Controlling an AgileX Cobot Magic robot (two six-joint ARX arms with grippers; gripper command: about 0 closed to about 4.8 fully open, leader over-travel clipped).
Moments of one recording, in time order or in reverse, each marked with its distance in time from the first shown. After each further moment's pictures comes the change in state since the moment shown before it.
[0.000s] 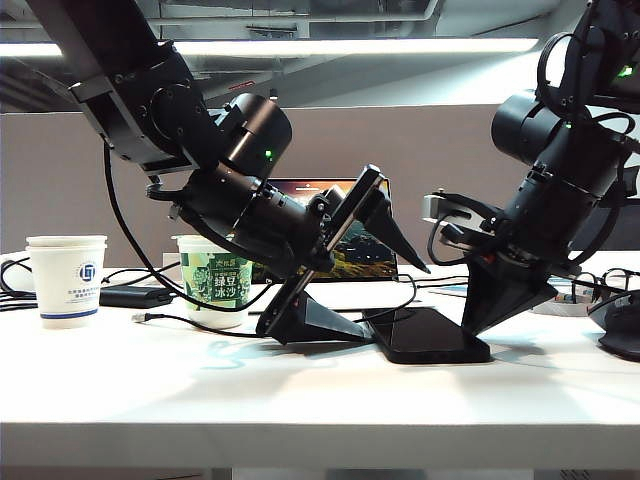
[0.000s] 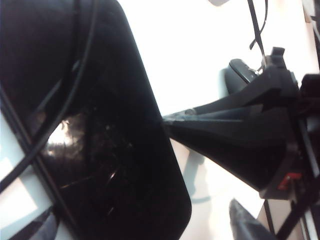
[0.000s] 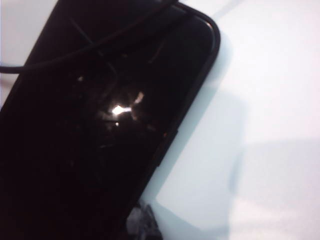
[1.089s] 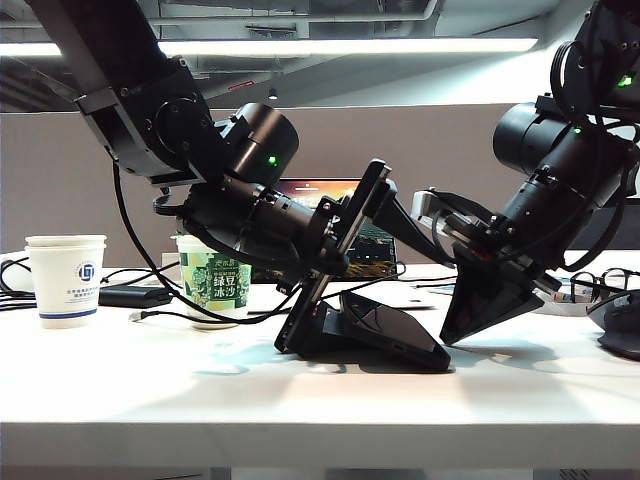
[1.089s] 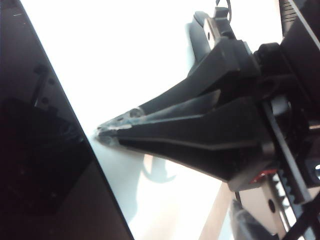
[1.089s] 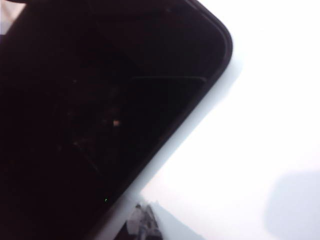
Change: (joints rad) left arm -0.014 0.022 -0.008 0.044 0.164 -0.036; right arm -0.002 0.016 -0.003 -0.029 -0.189 -0.083
